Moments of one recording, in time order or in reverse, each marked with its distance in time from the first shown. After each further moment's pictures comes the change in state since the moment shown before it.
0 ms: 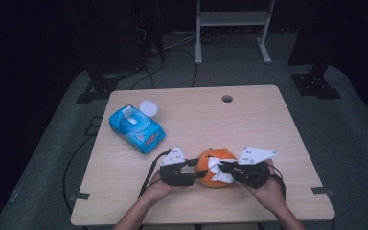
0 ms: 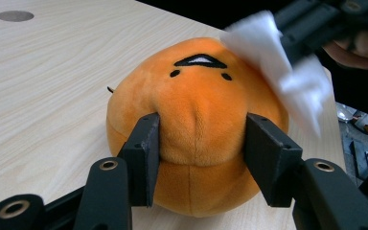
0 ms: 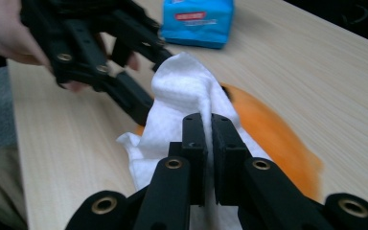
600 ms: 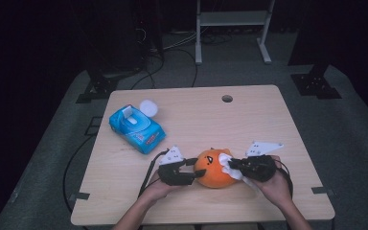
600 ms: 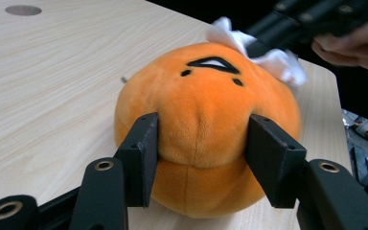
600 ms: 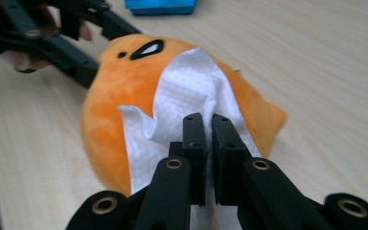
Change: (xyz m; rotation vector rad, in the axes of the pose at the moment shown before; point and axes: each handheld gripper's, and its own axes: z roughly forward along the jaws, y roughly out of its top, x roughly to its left) left arm 0.006 -0.005 -0.001 -0.008 0.011 -0.025; right arm -0.031 -0.019 -0.002 0.087 -0.027 0.136
